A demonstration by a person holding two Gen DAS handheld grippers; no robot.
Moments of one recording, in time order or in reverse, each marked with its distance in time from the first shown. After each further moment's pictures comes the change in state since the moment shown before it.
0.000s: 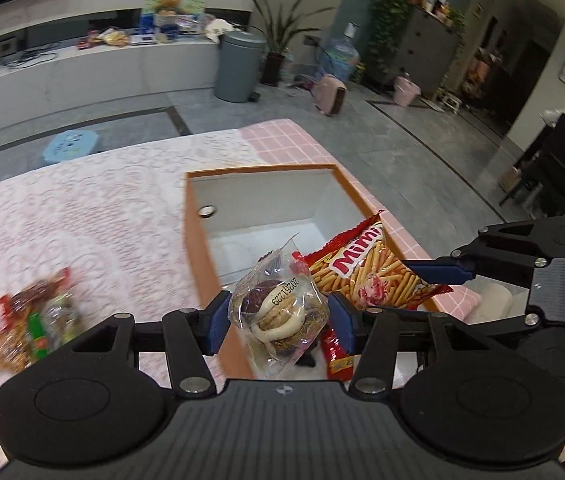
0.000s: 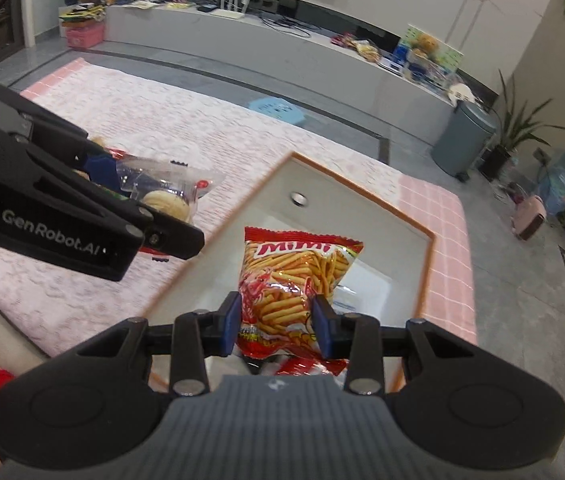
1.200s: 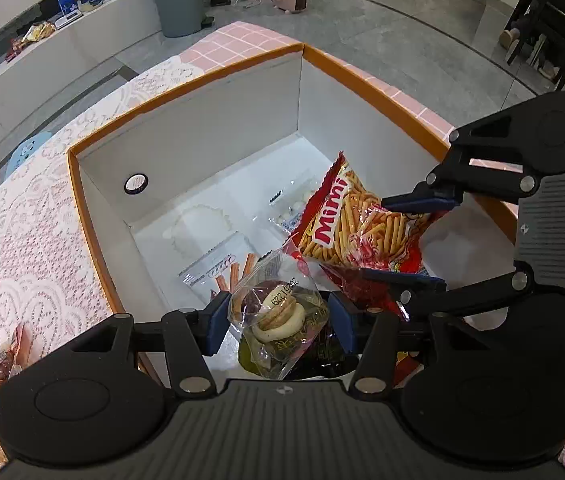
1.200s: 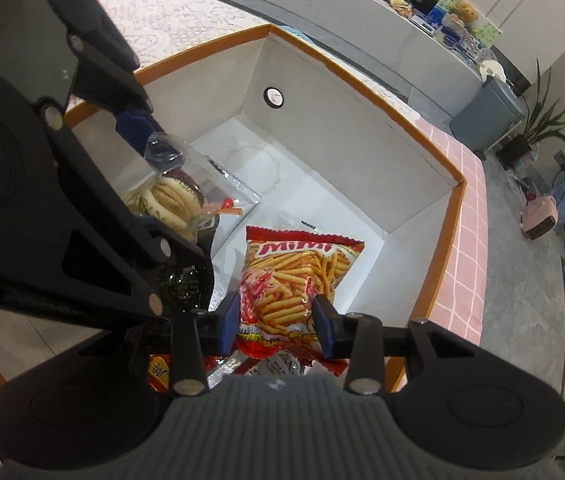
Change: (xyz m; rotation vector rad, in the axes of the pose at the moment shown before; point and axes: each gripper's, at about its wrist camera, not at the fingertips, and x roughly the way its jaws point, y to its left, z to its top) left arm 0.138 -0.038 0.002 0.304 0.285 0.088; right arm 0.119 -0.043 -0.029 -0.174 0.163 -0.006
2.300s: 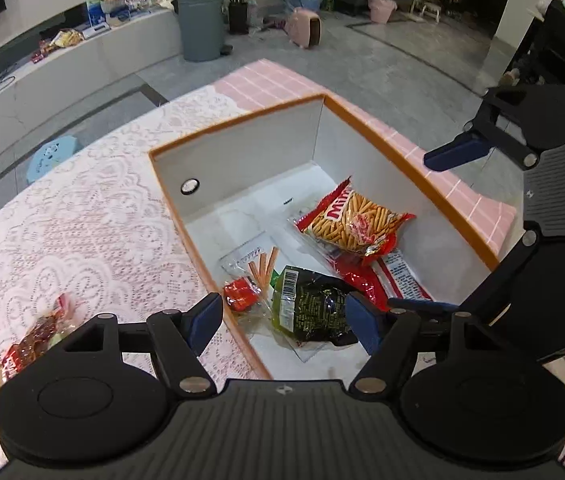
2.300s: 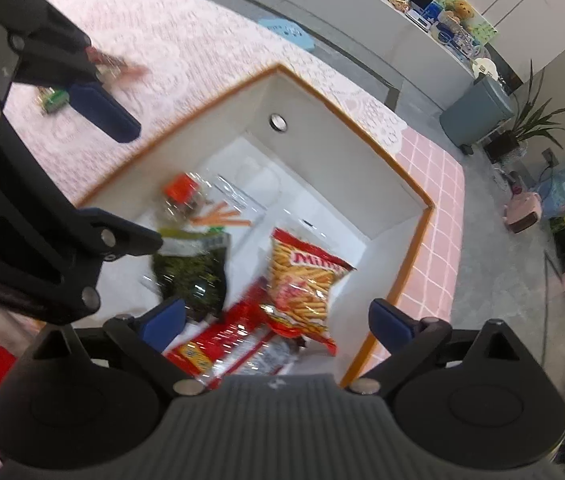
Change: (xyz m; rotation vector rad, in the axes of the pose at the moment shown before) left arm -0.089 0.026 -0.035 -0.071 -0.115 -0.021; right arm -0.063 0.017 0.031 -0.005 0.059 -0.027
